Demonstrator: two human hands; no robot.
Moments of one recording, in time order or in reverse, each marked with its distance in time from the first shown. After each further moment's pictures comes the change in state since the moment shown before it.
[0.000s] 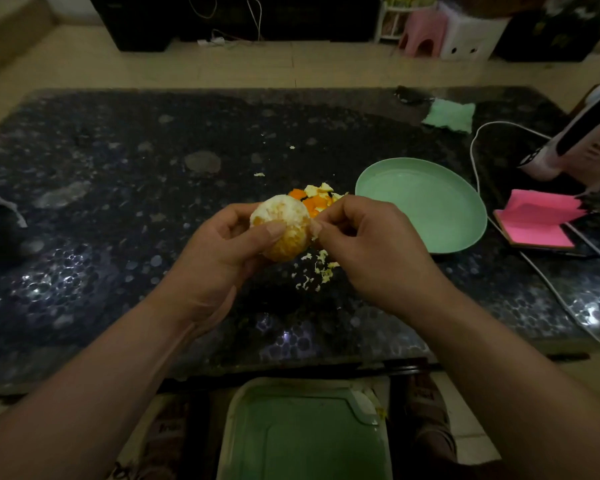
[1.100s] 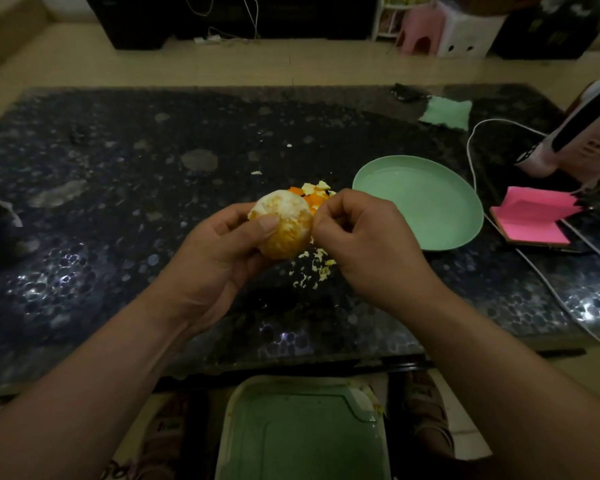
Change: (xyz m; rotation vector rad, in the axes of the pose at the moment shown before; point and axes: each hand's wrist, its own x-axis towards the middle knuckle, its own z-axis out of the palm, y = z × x) left_hand 0.001 -0.001 -0.002 -0.083 -0.062 -0.010; right_hand -0.002 -0.006 0.002 0.093 0.045 0.019
